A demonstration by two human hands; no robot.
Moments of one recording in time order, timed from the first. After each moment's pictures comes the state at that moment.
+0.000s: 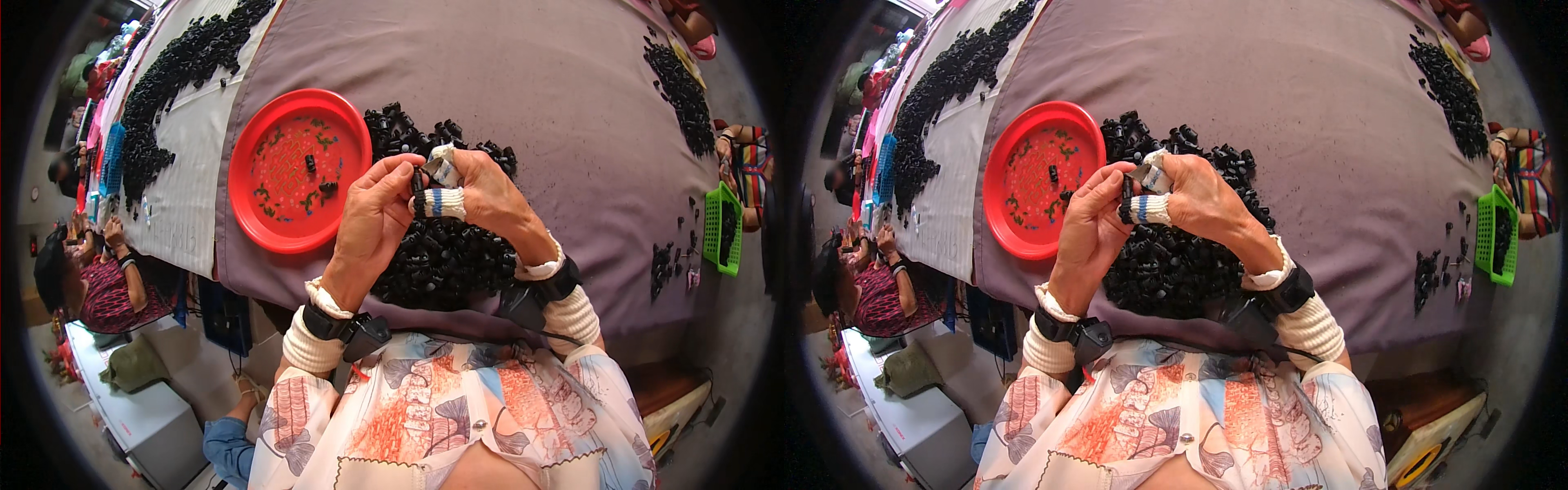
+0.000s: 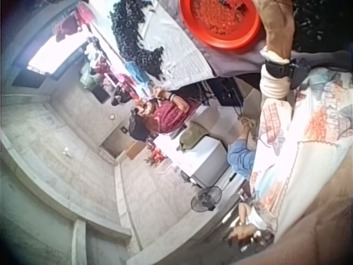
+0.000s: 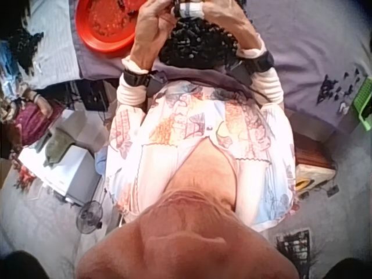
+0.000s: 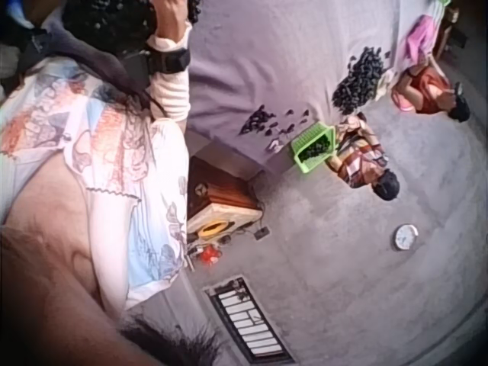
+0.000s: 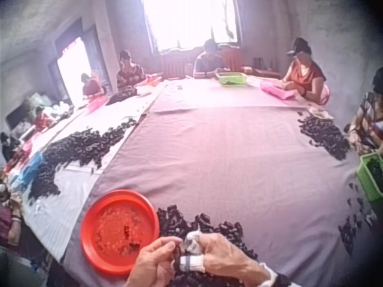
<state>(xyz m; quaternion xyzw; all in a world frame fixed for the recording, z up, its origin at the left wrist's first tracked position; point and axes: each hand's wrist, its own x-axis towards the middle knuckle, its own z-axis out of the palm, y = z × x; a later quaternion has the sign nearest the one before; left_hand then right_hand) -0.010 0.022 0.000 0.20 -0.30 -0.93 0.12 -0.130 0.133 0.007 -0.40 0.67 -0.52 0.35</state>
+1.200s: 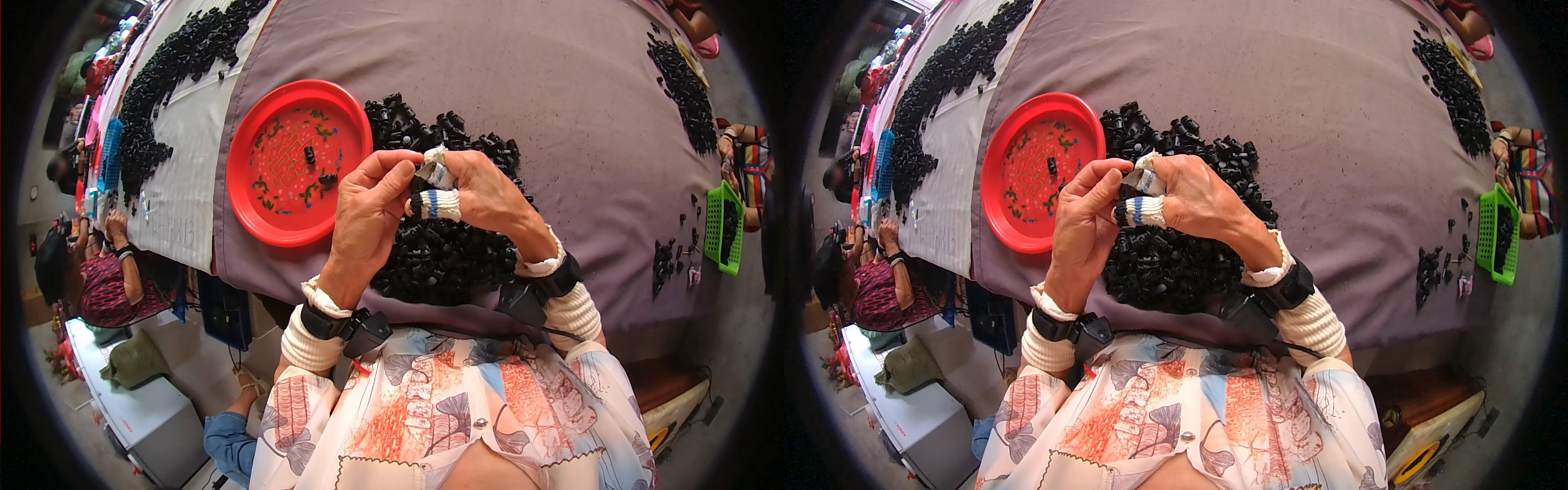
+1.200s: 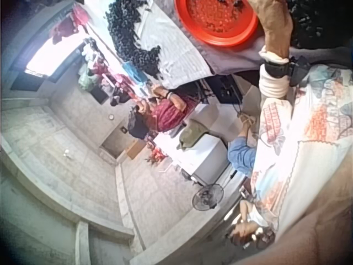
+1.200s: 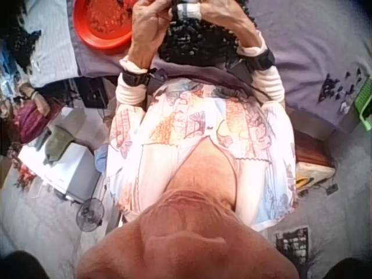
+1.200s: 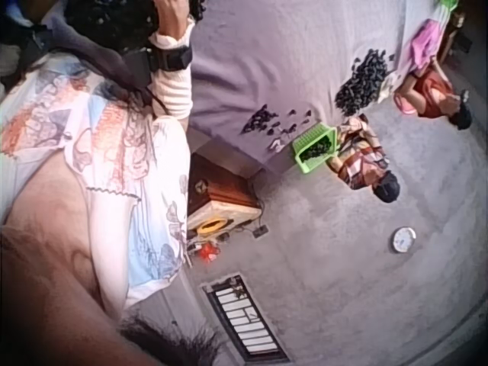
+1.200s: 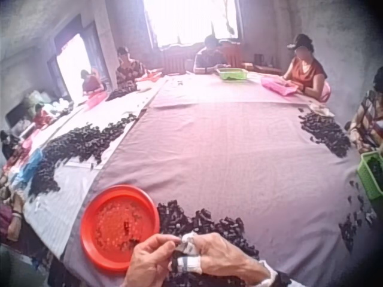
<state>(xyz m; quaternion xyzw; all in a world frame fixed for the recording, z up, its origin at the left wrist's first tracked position) -0.006 0.023 -0.001 0.20 -0.39 -0.88 0.16 -0.128 0.131 -0.004 -0.44 0.67 -0.49 0.35</state>
